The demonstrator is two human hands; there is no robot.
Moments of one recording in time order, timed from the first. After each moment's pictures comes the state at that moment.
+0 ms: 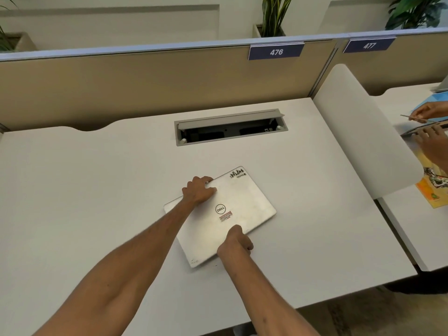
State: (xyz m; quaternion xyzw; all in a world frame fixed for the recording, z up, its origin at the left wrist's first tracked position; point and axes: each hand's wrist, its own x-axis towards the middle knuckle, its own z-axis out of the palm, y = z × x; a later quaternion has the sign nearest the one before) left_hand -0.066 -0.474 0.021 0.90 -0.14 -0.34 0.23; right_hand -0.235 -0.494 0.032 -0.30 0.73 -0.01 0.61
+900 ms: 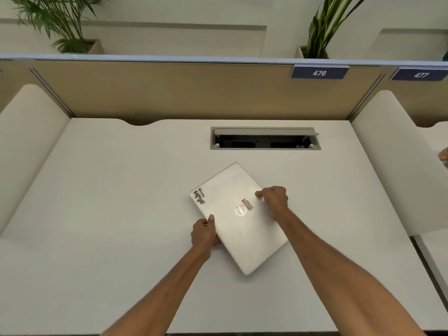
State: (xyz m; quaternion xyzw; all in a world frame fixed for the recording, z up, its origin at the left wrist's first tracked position) left_hand -0.176 -0.394 0.002 0.76 0.27 -0.26 0.53; right_hand -0.160 -0.615 0.064 -0.67 0.54 0.07 0.51
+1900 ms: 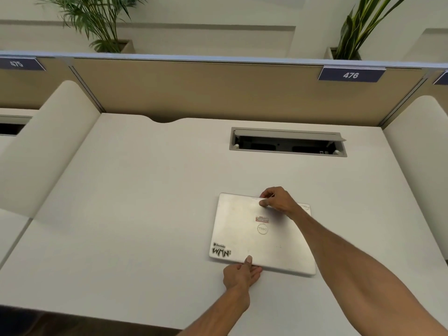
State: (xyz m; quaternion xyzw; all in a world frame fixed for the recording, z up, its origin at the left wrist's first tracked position) left_hand -0.288 -0.430 -0.013 0.51 0.45 -0.28 0.68; right_hand -0.141 -0.622 0.045 -0.84 0.24 0.21 0.45
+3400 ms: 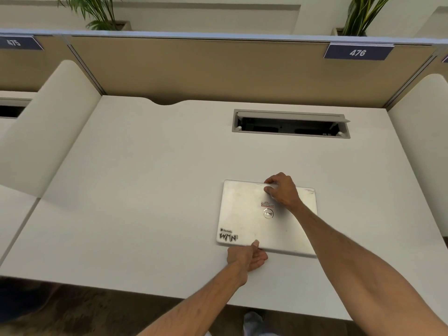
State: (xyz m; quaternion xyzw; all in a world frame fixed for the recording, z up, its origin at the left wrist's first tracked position) left_hand -0.296 -0.418 -0.008 0.54 0.39 -0.41 0.63; right_hand -0.178 -0.605 0.024 -0.89 0.22 0.11 0.38
